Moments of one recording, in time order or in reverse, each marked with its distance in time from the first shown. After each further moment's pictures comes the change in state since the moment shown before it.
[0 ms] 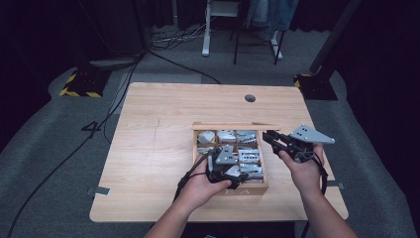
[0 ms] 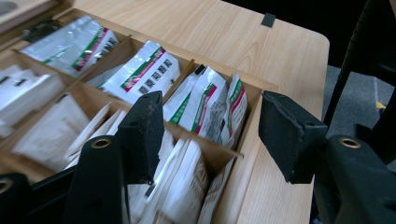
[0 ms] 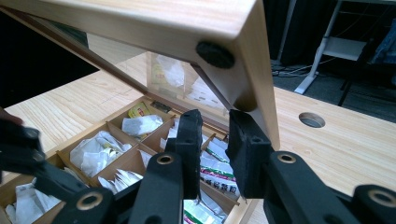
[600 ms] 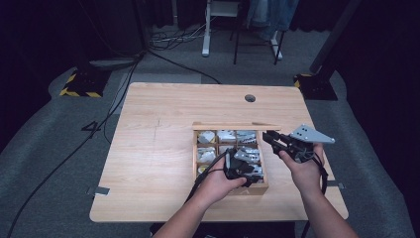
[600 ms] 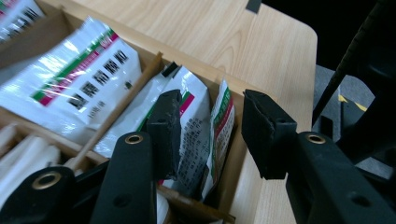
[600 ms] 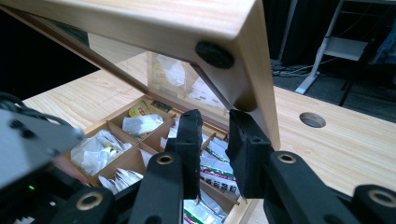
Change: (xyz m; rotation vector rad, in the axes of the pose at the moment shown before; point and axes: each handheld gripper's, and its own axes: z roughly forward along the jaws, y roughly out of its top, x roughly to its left) left arm 0.005 0.004 0.054 0.090 -0.117 -0.070; right arm 0.000 0.000 0.000 0.002 0.005 -0.001
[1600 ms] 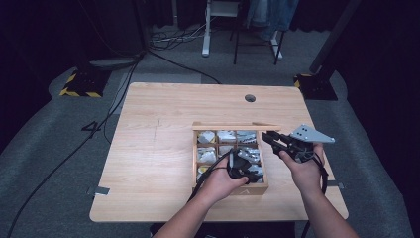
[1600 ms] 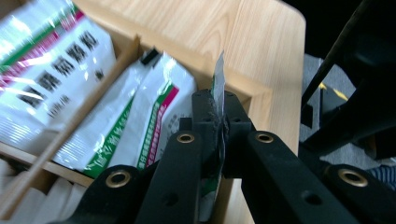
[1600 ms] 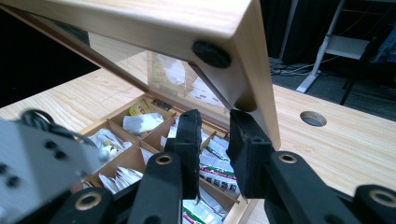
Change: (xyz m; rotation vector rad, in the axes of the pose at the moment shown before) left arm 0.001 0.006 0.003 0.019 -0.063 -0.001; right arm -0.001 0.000 0.000 0.006 0.000 0.002
